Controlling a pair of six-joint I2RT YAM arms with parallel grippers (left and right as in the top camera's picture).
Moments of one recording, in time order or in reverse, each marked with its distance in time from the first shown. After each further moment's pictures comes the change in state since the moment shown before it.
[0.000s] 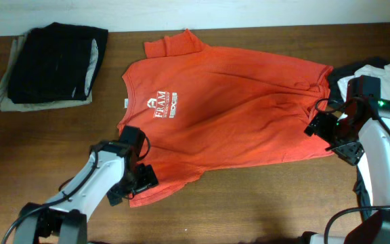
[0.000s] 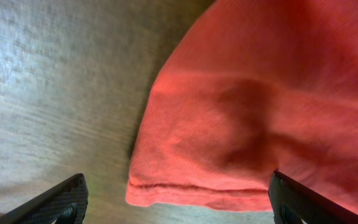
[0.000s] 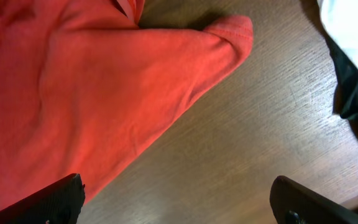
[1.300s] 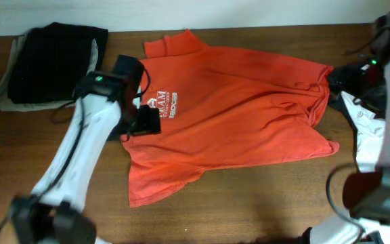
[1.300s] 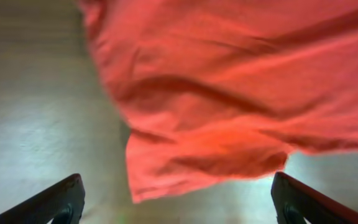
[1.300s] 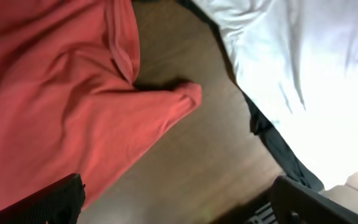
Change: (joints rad) left arm 0.000 0.177 0.793 -0.420 -0.016 0.315; right arm 0.000 0.357 0.854 -0.527 0.161 -0.040
